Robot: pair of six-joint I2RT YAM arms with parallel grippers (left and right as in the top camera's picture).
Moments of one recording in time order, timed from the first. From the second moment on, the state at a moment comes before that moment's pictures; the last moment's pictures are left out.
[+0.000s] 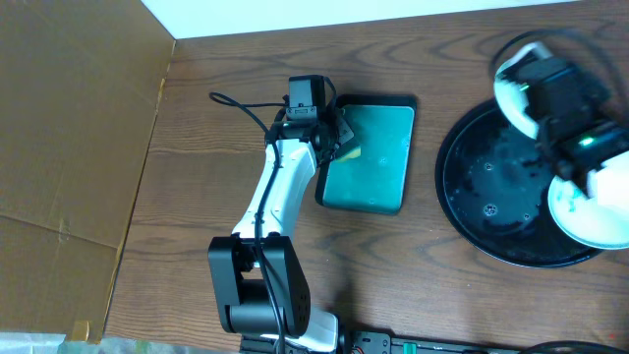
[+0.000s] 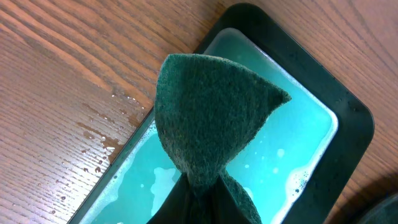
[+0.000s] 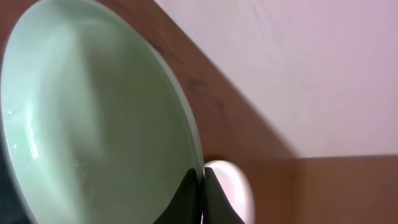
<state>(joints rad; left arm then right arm) 0.03 1.66 1.19 -0.60 0.00 -0.54 0.44 1.63 1.22 -0.27 0.57 -0.47</state>
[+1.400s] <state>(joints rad) 0.03 1.66 1.19 -0.61 0.00 -0.54 -0.54 1.85 1.22 -0.38 -0.27 0.43</state>
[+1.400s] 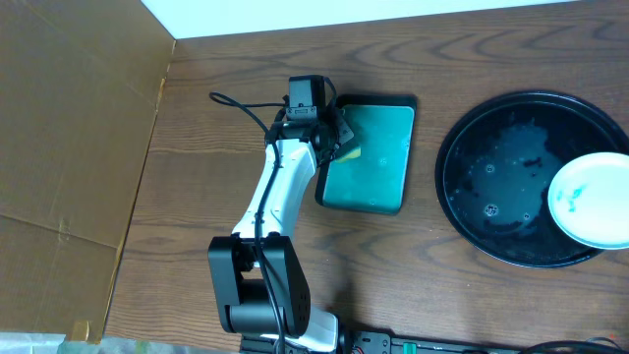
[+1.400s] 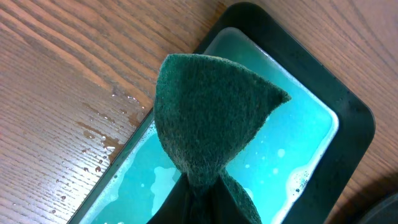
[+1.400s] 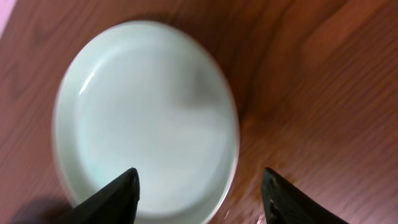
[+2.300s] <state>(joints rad) 0.03 1.66 1.19 -0.61 0.00 -0.54 -0.14 1.50 1.00 -0.91 0.00 0.49</state>
